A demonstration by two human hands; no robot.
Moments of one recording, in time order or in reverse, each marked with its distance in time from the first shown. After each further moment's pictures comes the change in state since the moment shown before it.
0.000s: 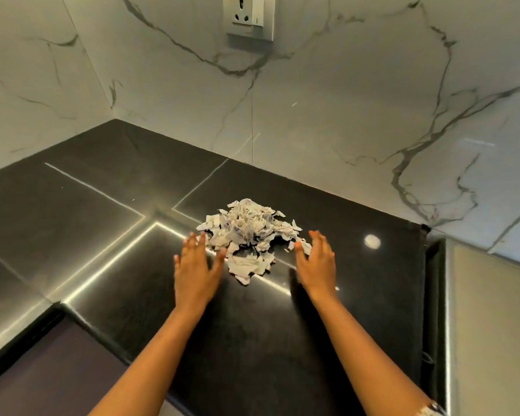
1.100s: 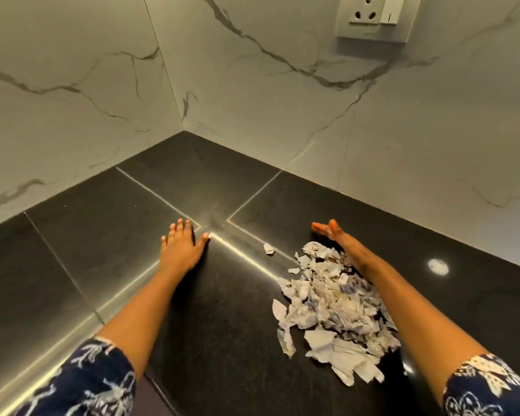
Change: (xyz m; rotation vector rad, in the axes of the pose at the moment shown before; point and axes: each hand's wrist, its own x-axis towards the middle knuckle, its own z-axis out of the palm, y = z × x) left_hand 0.199 -0.185 -0.079 0.324 -0.136 -0.219; right_hand 0.139 -0.108 0.091 0.356 -0.780 -0.073
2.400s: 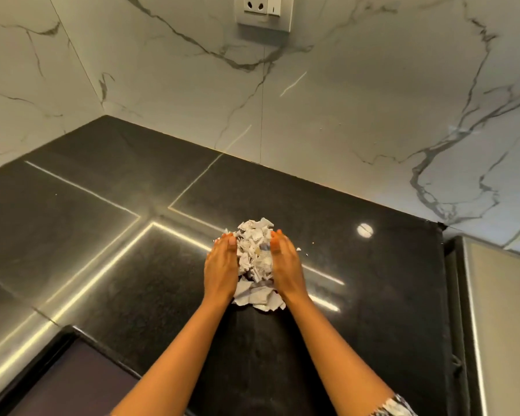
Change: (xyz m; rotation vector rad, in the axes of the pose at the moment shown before) left_hand -0.198 0.173 0.049 -0.833 -0.095 0.163; right_hand -0.139 0.022 0.079 0.055 0.591 -0.064
